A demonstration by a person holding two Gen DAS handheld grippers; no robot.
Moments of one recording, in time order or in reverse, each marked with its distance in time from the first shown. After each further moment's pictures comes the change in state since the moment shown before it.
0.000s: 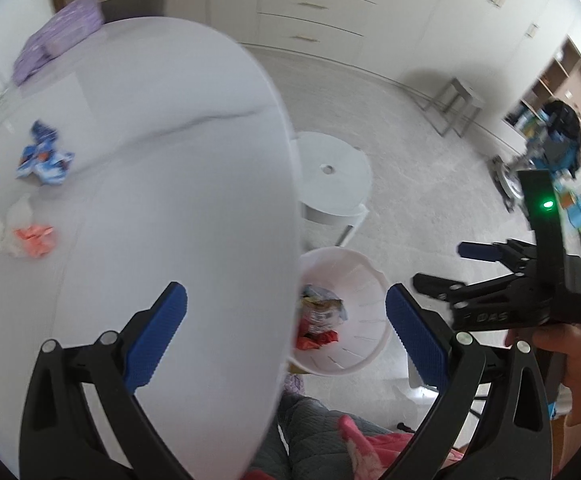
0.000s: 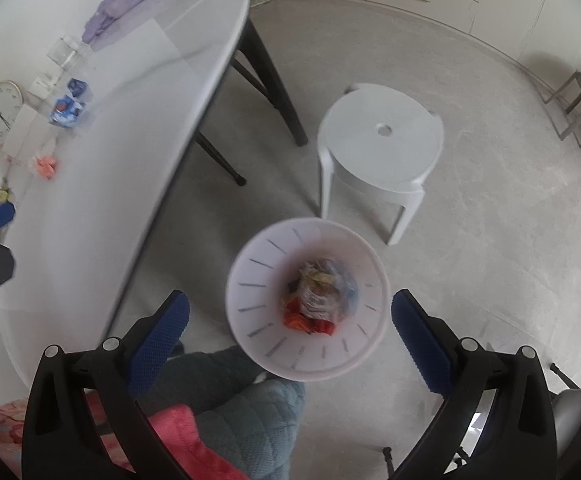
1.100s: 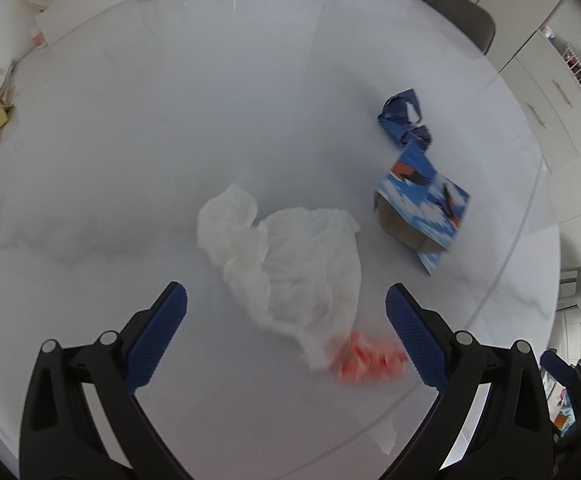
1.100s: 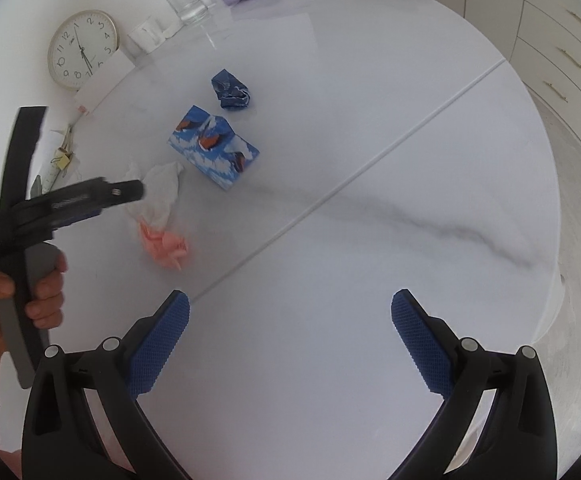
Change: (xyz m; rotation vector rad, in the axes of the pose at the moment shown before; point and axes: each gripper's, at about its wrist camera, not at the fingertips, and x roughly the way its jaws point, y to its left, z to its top) left arm 0.037 0.341 0.036 -0.694 0.046 0.264; right arm 0.068 0.263 0.164 -0.373 0.016 0.172
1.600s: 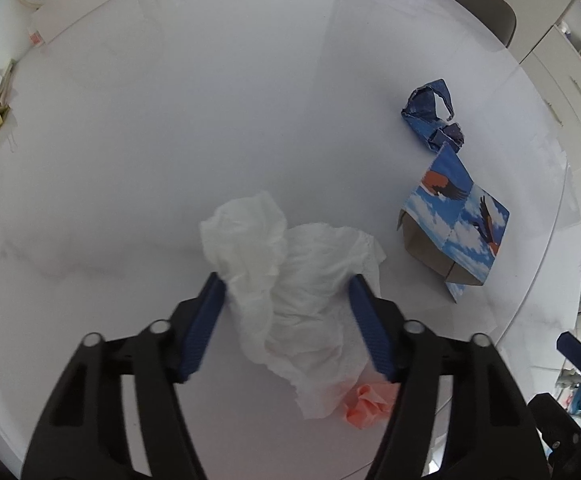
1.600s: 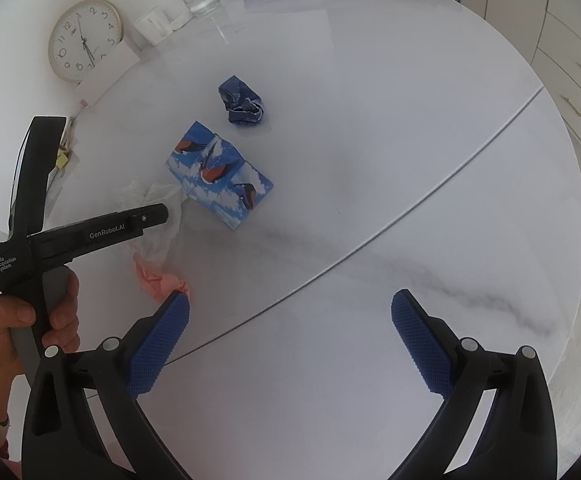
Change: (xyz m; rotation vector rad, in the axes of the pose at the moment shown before) left arm 0.025 -0.011 0.013 -0.005 0.014 0.067; right arm 0.028 0.014 0.040 -0.054 0.025 0.015
